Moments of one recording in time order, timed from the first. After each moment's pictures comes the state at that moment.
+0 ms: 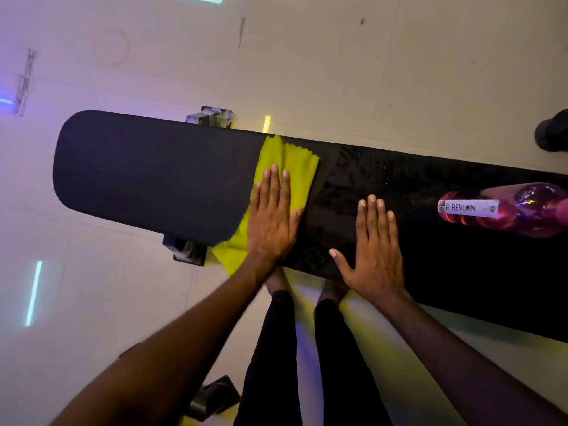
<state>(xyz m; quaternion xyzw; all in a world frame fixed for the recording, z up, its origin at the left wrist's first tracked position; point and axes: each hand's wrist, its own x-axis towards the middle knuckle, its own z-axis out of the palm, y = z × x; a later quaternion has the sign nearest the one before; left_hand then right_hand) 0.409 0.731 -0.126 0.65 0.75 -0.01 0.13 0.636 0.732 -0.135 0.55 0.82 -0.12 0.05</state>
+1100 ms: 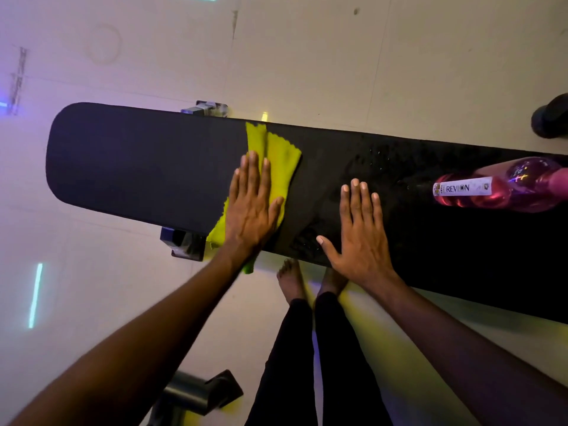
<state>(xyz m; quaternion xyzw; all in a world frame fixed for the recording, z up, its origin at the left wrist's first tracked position) 0.377 0.724 -0.133 0.67 0.74 -0.03 0.07 0.622 0.733 -0.137 0.52 0.84 -0.12 0.07</state>
